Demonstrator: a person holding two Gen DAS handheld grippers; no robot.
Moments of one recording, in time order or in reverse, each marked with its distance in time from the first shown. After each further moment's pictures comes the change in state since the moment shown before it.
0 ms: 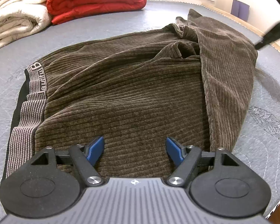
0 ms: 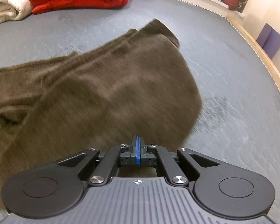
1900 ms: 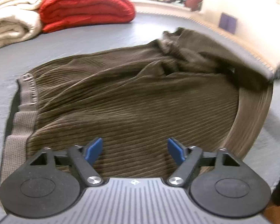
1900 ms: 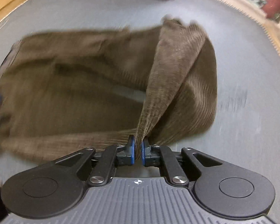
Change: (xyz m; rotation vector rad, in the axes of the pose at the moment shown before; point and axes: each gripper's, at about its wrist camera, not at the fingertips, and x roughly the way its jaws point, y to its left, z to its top) left arm -0.020 0.002 0.009 -0.021 -0.082 -0.139; right arm -0.079 0.006 -0.061 -0.209 0.121 0.219
